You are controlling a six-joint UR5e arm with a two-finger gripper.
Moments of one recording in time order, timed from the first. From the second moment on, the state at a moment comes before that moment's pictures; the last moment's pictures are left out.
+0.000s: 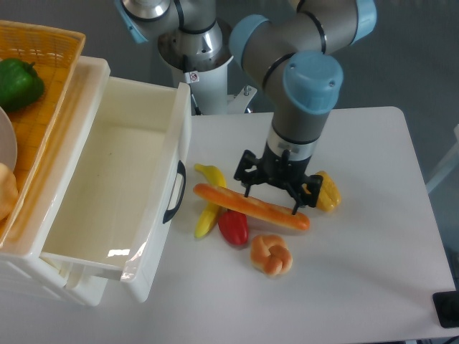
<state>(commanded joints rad) 2.61 -1.88 -1.47 -1.26 1.41 1.00</state>
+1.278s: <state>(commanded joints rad) 2.58 -1.99 -1.54 -1.17 1.41 1.37</state>
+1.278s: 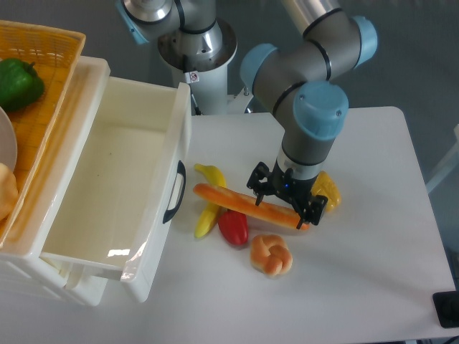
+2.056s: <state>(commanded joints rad) 2.59 -2.05 -1.62 -1.17 1.49 1.81</state>
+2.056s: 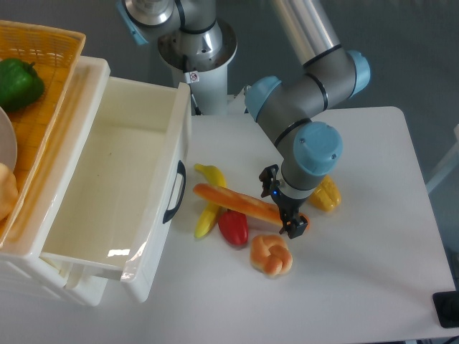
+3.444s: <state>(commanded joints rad) 2.58 -2.07 -1.65 -1.17 1.51 1.76</state>
